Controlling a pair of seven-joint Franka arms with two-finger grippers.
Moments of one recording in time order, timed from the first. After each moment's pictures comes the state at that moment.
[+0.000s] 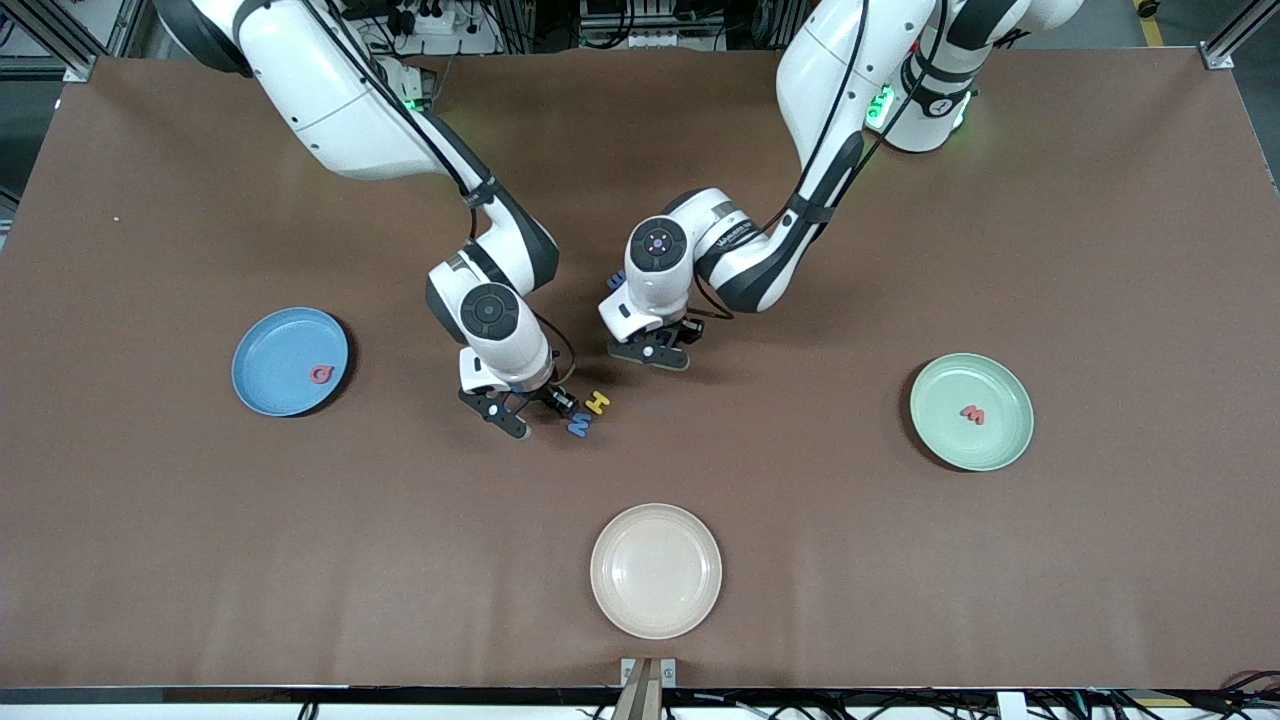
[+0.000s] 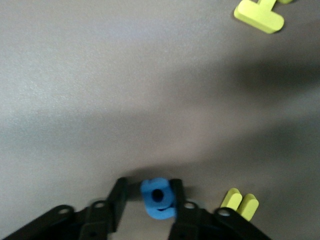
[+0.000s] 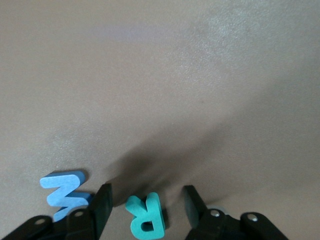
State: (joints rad) left arm -0.73 0.75 -0.14 -1.65 0.09 2.36 -0.65; right arm 0.42 0.71 0.16 -1.75 -0.16 2.51 1.27
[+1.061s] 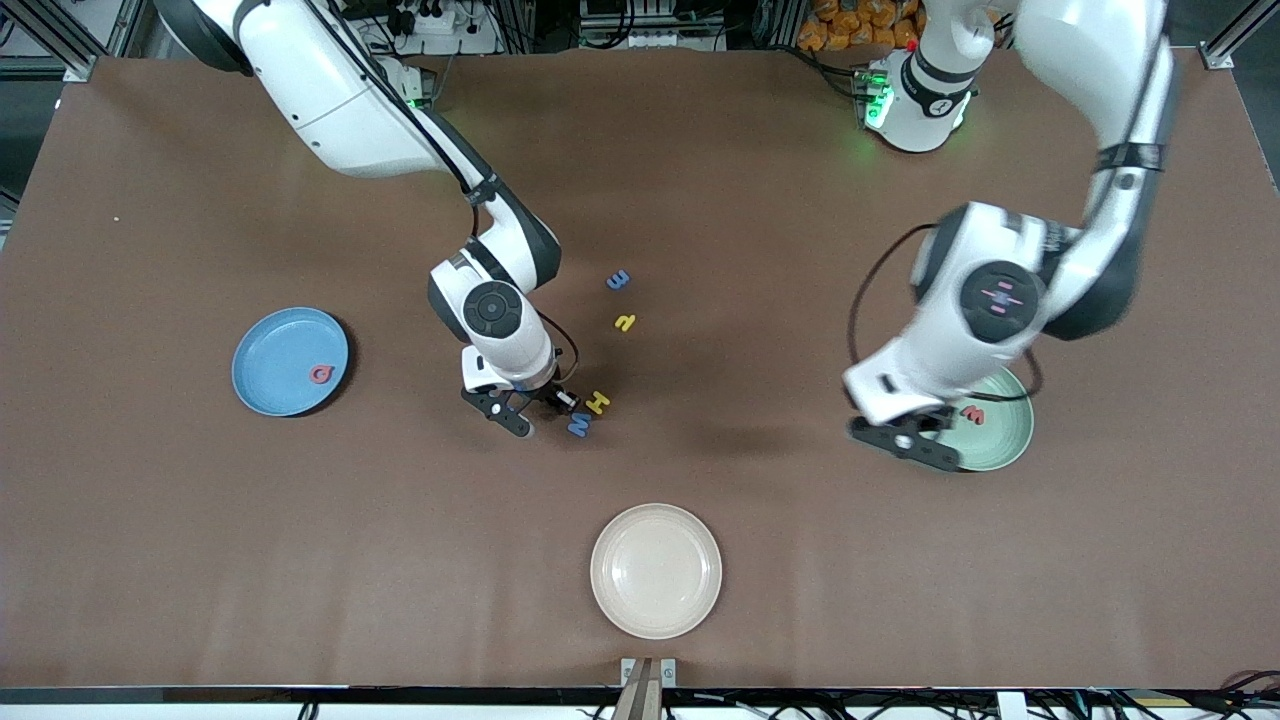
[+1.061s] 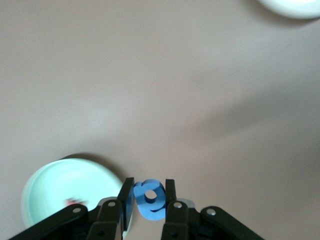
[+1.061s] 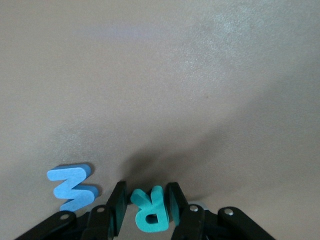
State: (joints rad) left arm -0.18 0.44 -0.11 -1.63 0.11 2.06 0.11; right arm 0.42 0.71 0.17 -1.75 -0.16 2.50 1.27
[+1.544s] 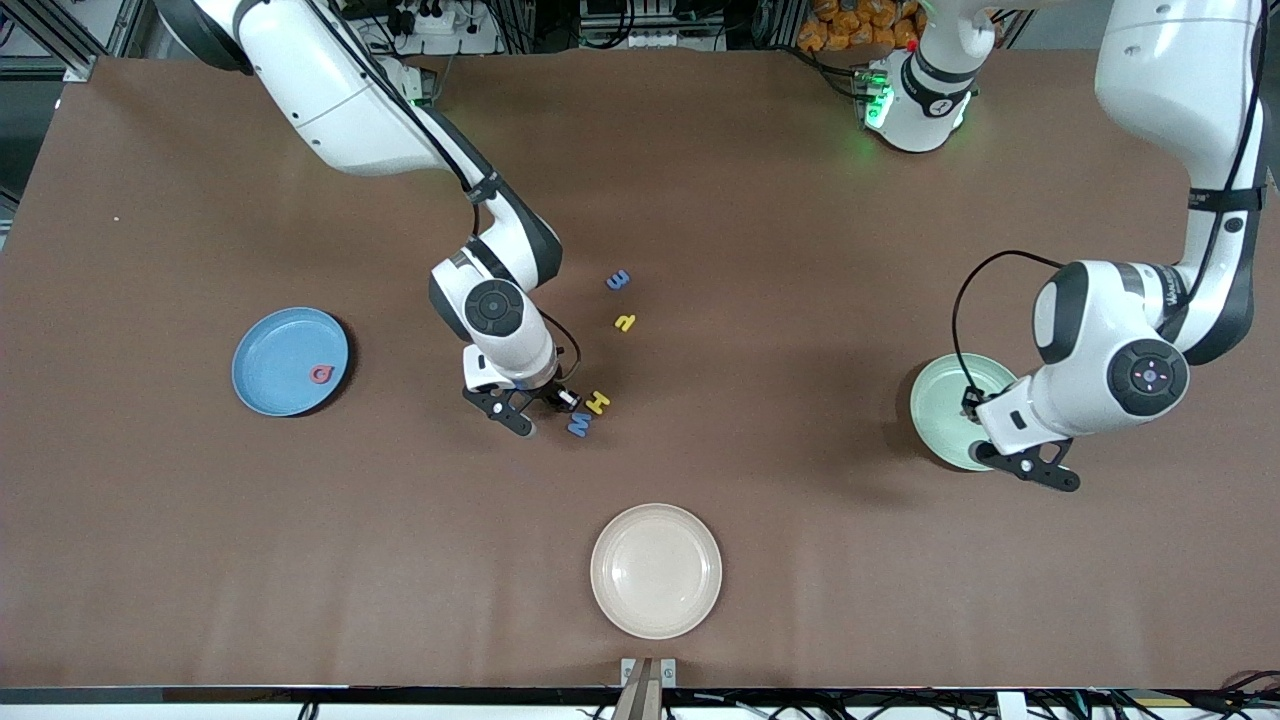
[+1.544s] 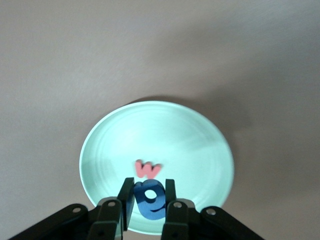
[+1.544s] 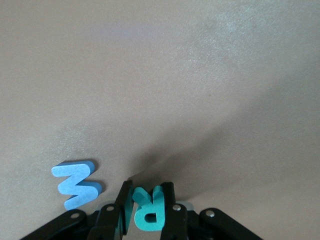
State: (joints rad) left arm -0.03 0.53 -0.04 -1.70 0.11 2.08 0.24; right arm 0.42 0.71 0.17 -1.75 -0.16 2.50 1.27
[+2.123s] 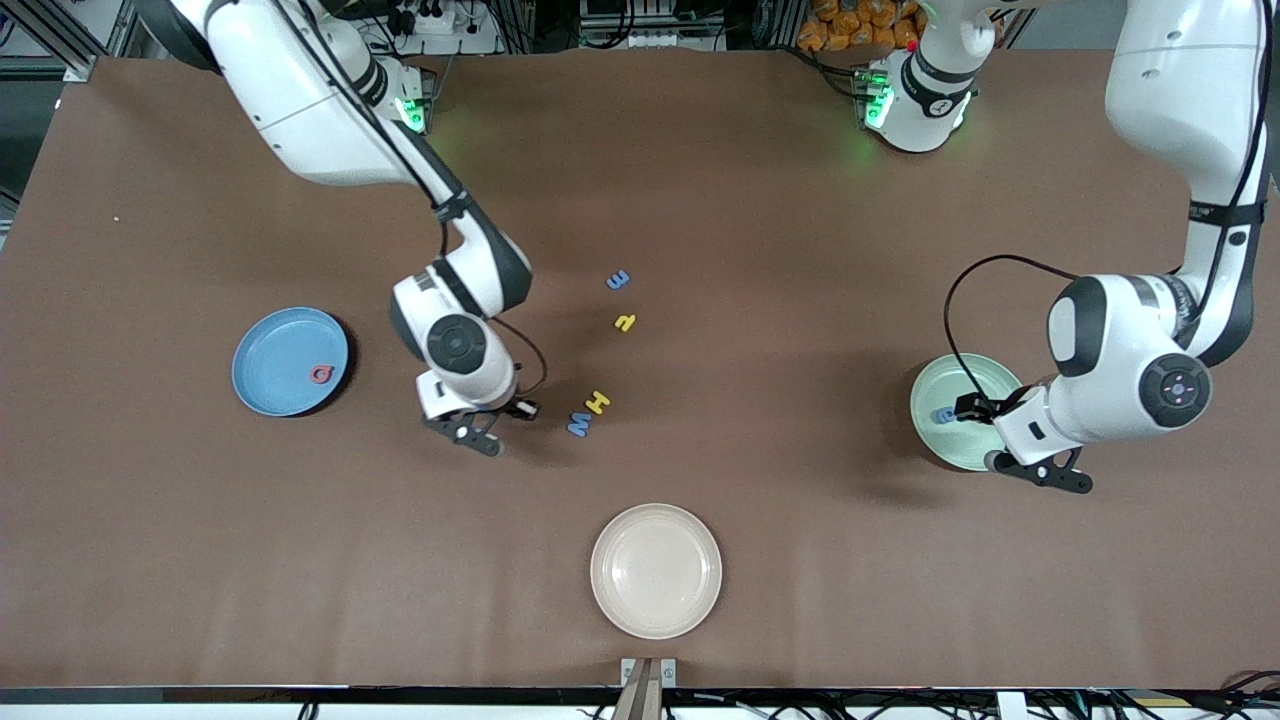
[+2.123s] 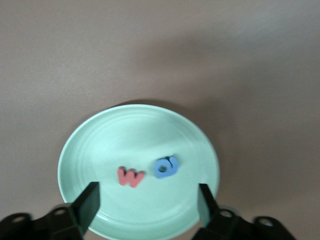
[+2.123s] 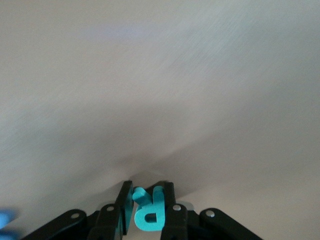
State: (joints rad) left arm -0.01 0.50 -0.05 -1.70 -0.04 2.06 0.22; right arm 0.34 0.69 0.10 -1.70 -0.15 2.27 0.90
